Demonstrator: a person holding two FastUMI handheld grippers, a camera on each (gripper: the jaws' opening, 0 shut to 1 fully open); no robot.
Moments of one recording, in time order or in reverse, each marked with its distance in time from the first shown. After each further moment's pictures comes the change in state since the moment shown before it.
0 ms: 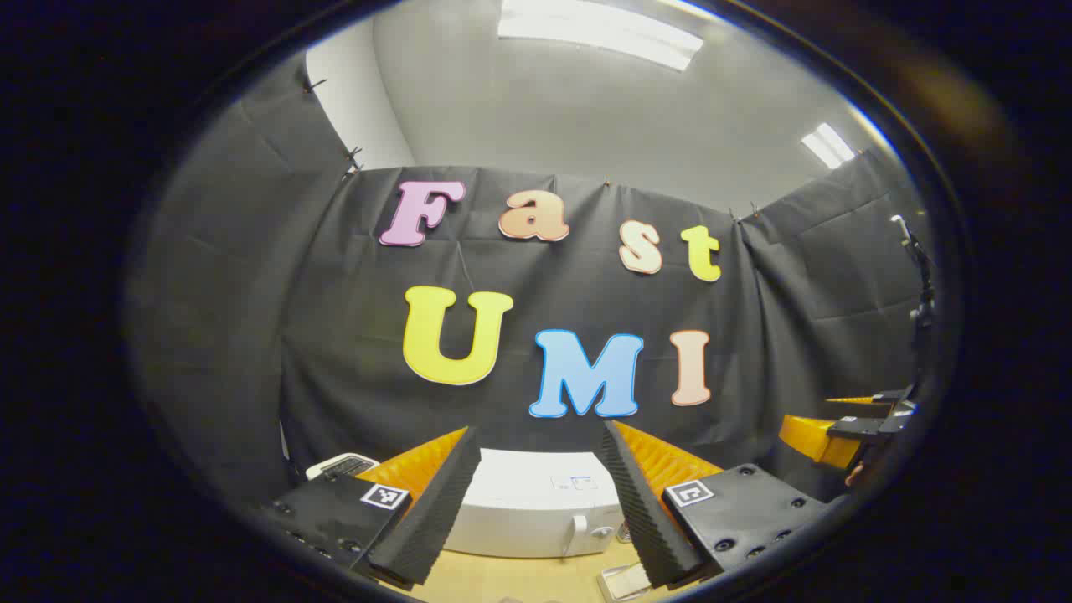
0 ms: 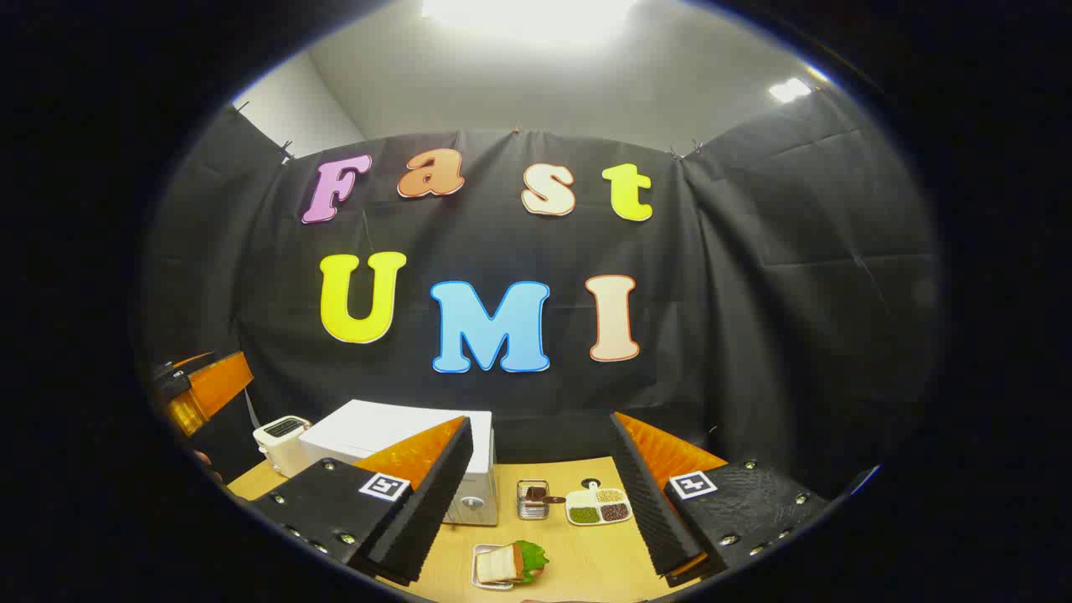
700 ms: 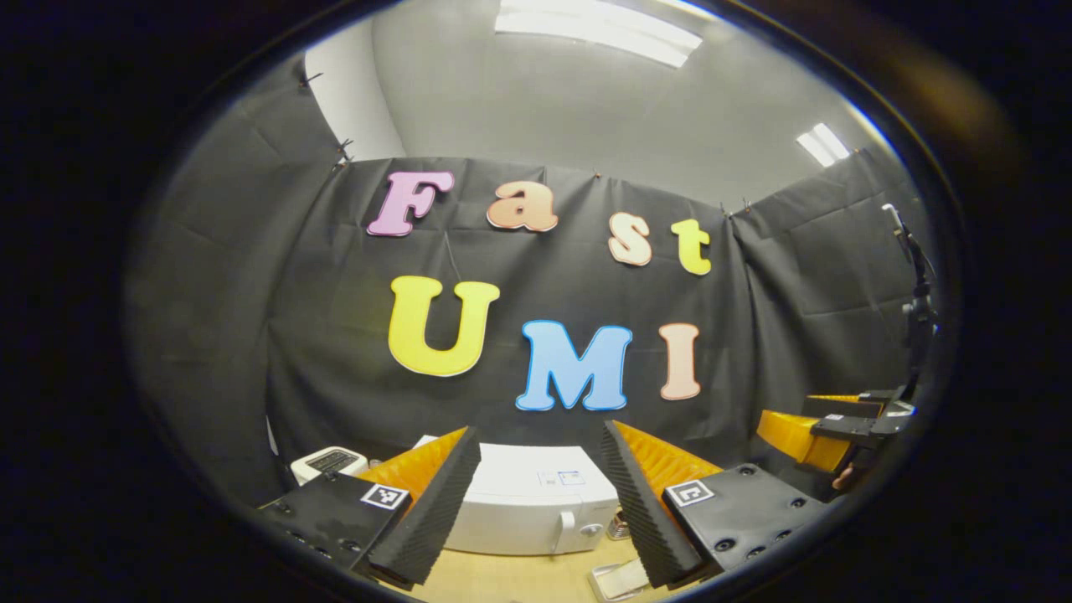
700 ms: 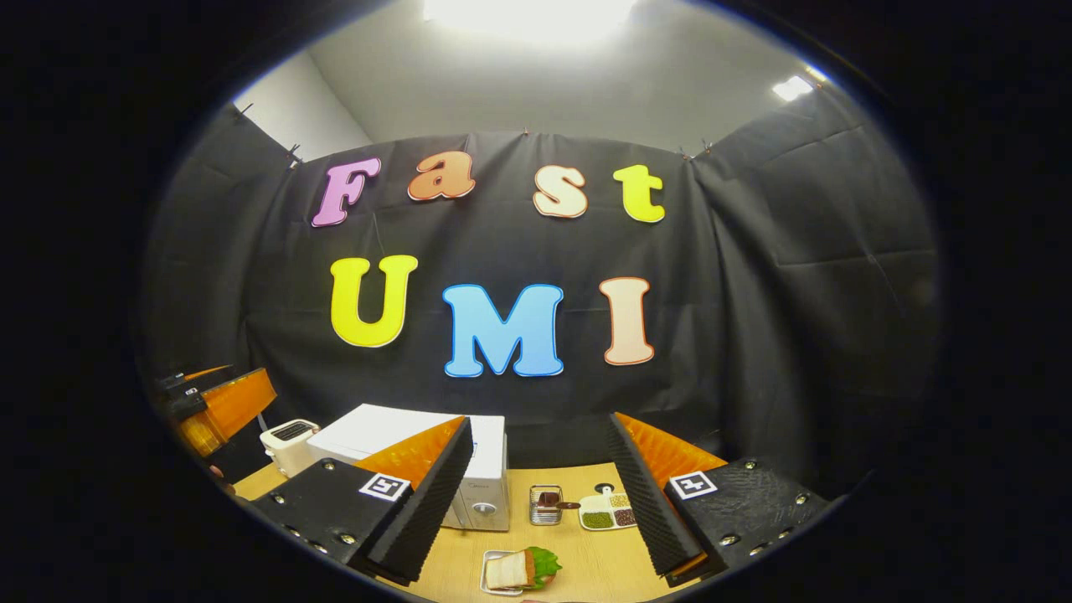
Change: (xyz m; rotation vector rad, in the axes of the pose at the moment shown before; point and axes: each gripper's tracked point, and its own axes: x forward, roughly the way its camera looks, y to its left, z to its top) left arm 0.015 -0.018 -0.022 -0.018 0.018 -0.035; right arm 0.016 0.013 -0.006 0.009 -0.010 0.050
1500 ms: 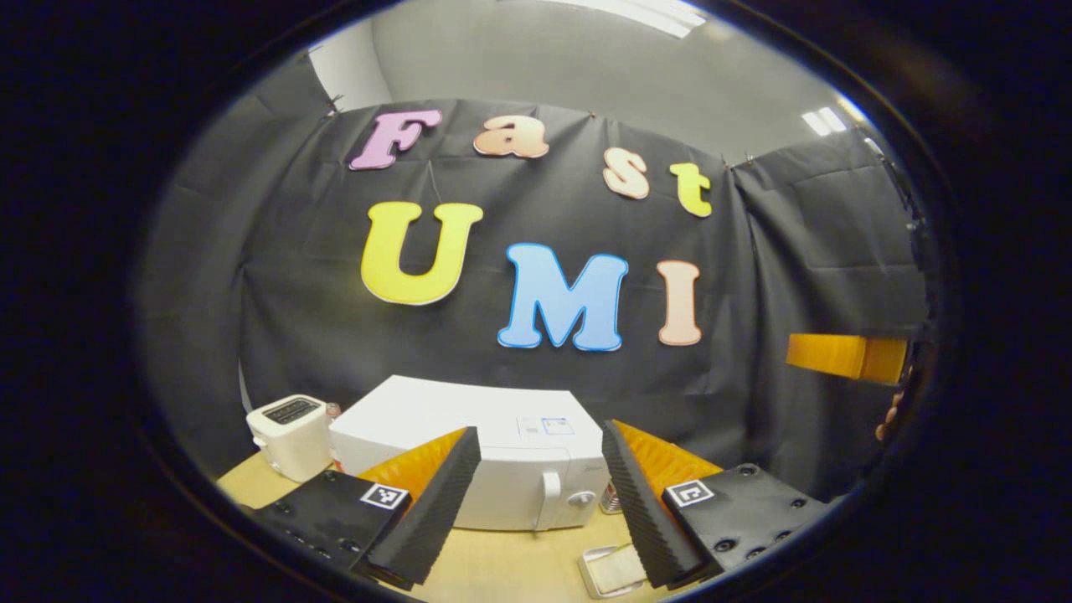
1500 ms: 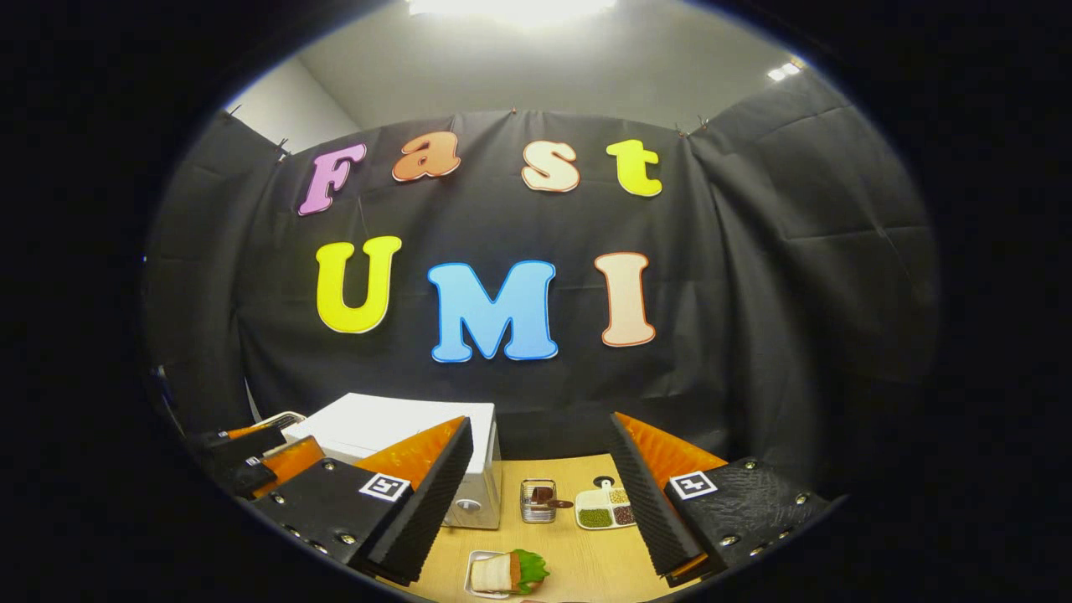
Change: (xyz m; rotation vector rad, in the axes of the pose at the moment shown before) left arm 0.067 -0.029 -0.160 -0.001 0.203 -0.033; right arm 0.050 -0.034 -0.045 0.022 0.083 -0.005
